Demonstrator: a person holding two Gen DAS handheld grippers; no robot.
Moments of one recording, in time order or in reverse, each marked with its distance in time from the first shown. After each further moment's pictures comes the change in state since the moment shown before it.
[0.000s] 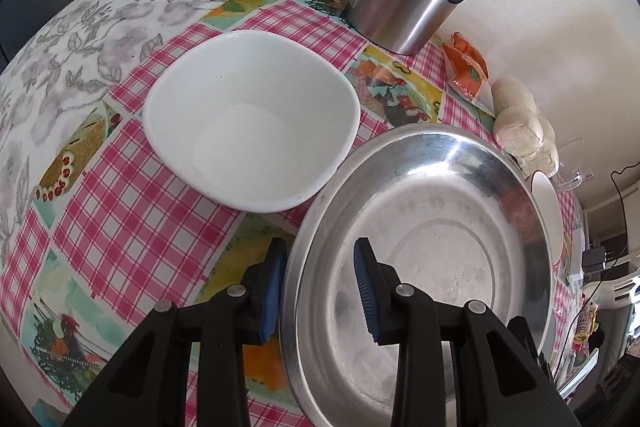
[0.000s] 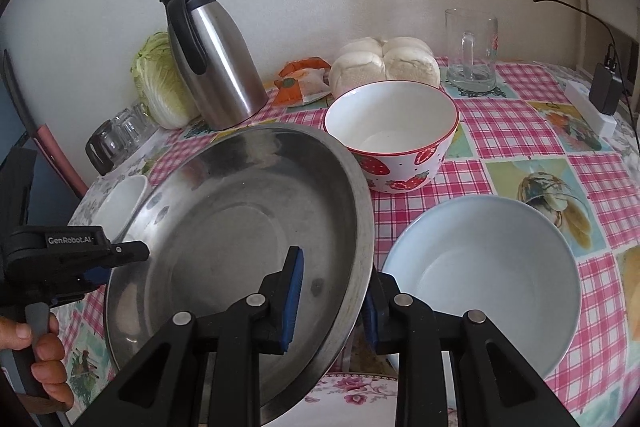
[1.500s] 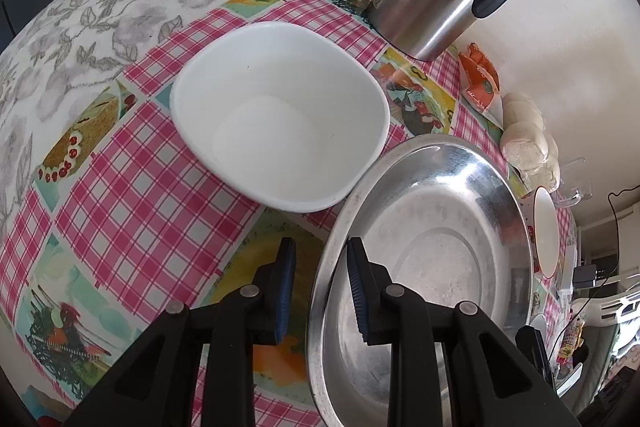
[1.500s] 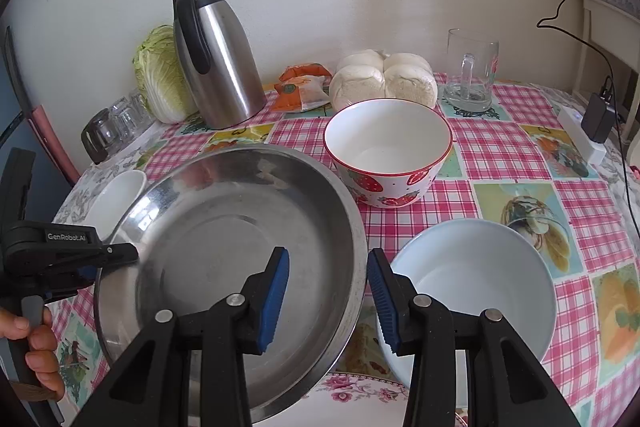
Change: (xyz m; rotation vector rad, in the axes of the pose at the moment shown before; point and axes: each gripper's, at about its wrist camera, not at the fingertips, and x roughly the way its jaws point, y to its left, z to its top) left arm -0.001 0.017 -0.001 -0.078 0.026 -0.019; right arm -0.010 0.004 0.007 -0.060 -0.004 -0.049
